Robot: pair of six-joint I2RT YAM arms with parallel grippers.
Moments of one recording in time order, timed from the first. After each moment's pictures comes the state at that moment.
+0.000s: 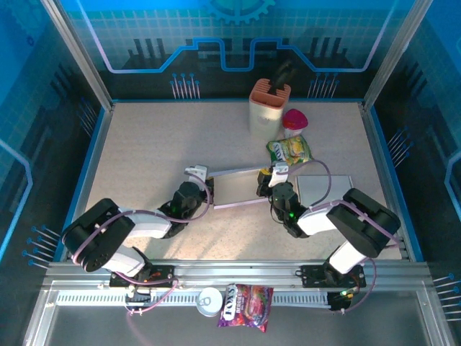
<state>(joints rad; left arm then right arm) -0.67 1.46 0.35 0.77 -0.32 -0.27 0.74 1.57 0.37 0.96 0.45 0.36</state>
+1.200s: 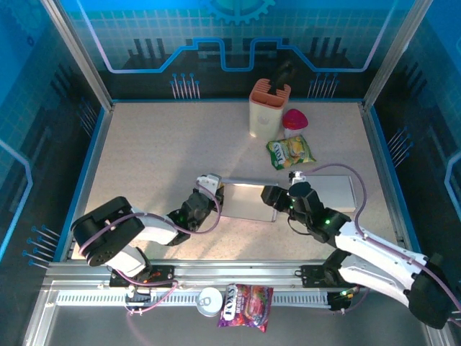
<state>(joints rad) -0.83 1.53 0.33 0.91 -0.43 -0.19 0.73 0.88 0.45 -0.11 0.14 0.91</state>
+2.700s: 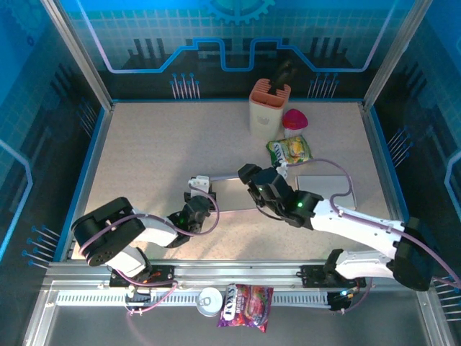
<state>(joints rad) -0.85 1.53 0.31 0.87 -0.74 -0.27 0.93 1.23 0.82 -0.16 0.37 1.60</state>
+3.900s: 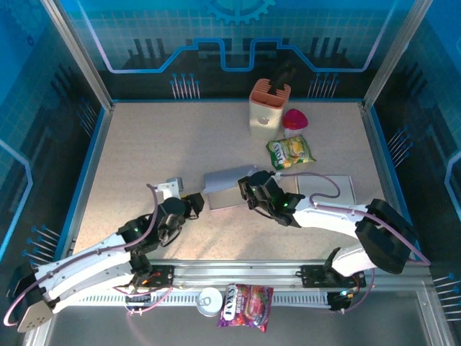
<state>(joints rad) -0.86 0.71 0.41 -0.26 -0.43 -0.91 0.88 1.42 0.69 0.17 0.24 1.84</state>
